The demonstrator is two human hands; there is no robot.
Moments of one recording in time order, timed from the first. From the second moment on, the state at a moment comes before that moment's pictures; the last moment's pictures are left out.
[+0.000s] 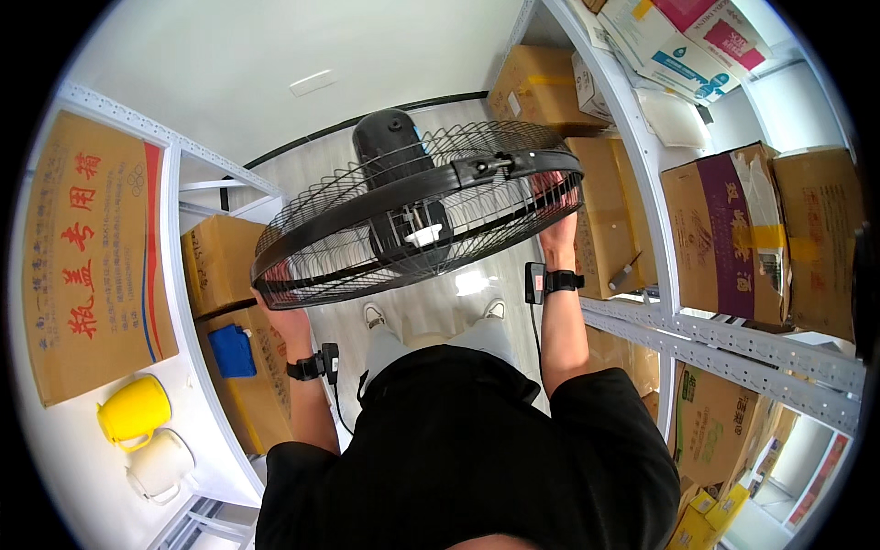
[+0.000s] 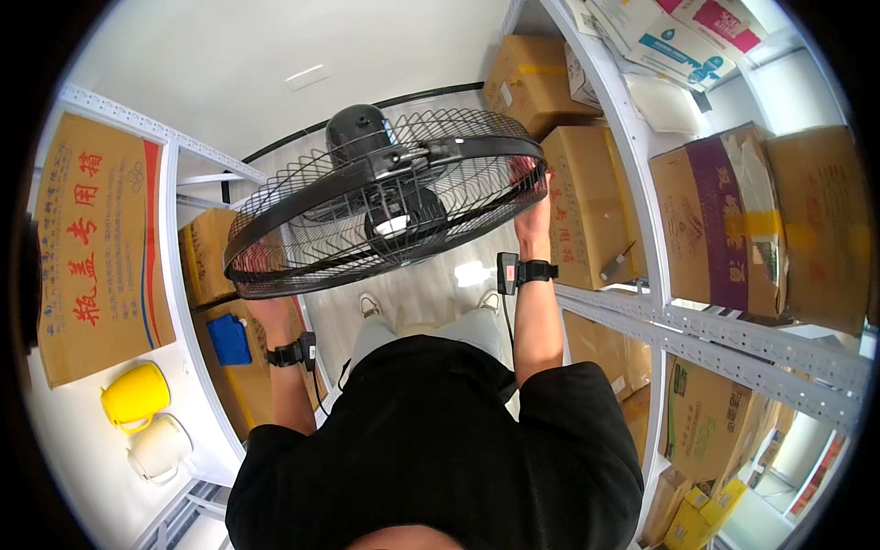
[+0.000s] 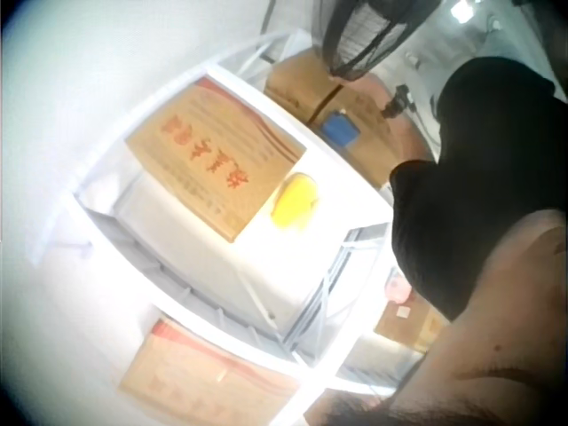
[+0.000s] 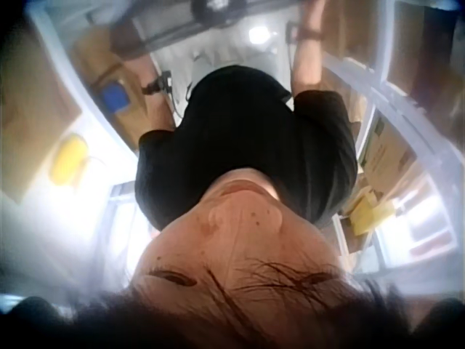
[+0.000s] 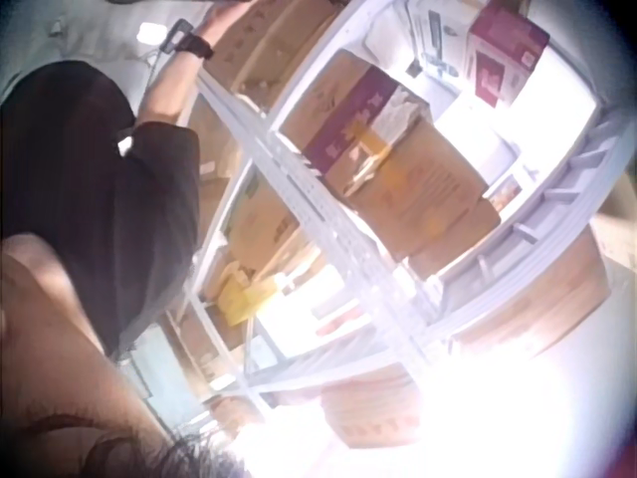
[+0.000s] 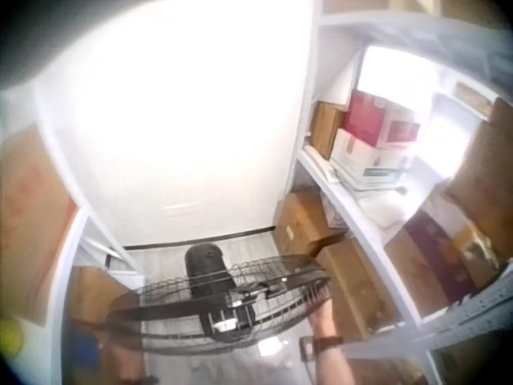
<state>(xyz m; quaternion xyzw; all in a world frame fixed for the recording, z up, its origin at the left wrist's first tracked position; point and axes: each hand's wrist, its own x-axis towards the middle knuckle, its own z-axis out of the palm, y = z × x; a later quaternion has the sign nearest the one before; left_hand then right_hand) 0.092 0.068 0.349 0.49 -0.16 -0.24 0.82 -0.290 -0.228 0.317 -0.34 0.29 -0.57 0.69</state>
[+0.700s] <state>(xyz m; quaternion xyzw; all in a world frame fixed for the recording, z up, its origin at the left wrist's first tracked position) 0.081 0.061 0.358 0.49 -0.12 -0.25 0.83 -0.297 -0.238 0.321 -0.28 0.31 -0.62 0.67</state>
